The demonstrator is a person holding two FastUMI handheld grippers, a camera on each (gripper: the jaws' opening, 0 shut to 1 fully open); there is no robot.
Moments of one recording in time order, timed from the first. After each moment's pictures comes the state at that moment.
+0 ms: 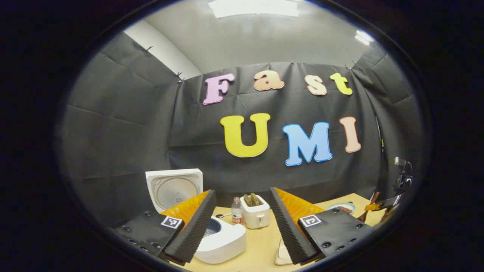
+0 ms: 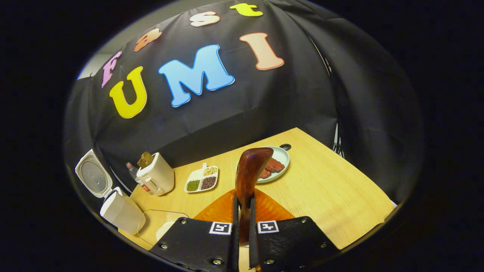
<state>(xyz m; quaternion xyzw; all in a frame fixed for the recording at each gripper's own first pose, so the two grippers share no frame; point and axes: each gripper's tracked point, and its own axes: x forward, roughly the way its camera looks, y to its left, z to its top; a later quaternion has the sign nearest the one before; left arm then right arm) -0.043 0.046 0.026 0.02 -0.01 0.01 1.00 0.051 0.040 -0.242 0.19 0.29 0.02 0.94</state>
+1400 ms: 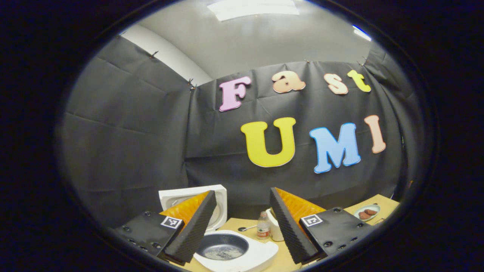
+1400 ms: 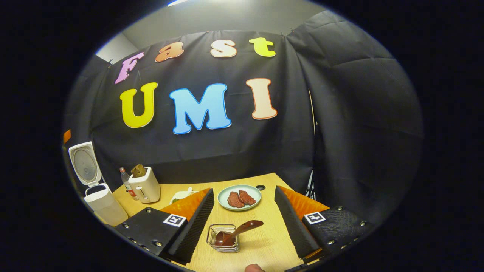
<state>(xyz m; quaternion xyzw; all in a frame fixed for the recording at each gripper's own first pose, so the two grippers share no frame) 0.050 0.138 0.057 0.05 -0.03 0.09 0.99 0.005 -0.004 -0.105 0.06 0.14 -0.03 0.99</state>
